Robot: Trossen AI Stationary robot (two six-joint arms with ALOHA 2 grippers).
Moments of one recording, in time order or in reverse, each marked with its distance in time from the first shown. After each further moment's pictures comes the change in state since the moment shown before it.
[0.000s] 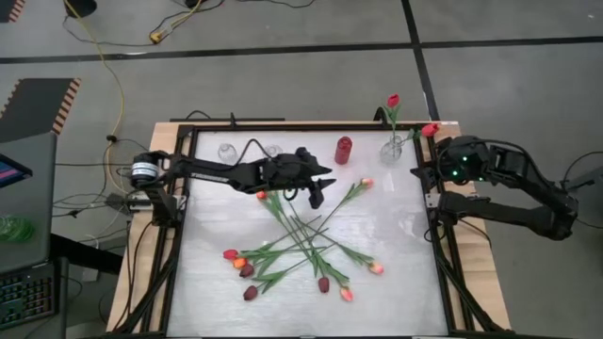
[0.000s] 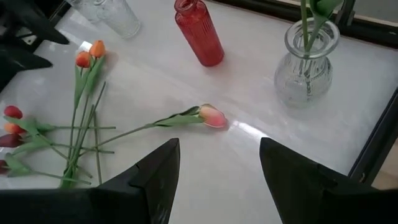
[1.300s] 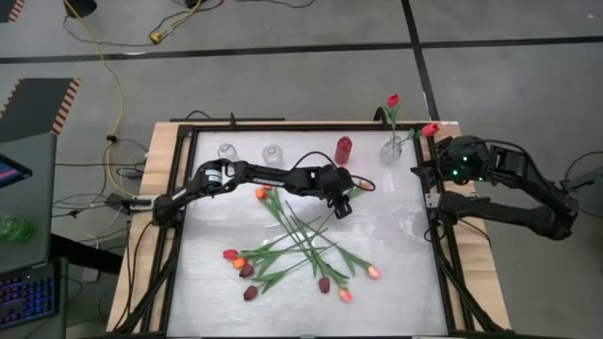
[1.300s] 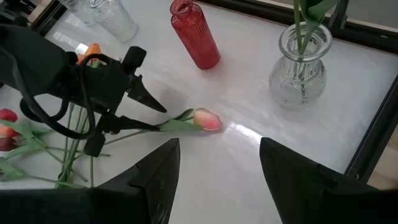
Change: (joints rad) left arm 0.010 0.569 0.604 -0.518 0.036 -0.036; right arm 0.000 0.000 0.001 -0.001 0.022 0.000
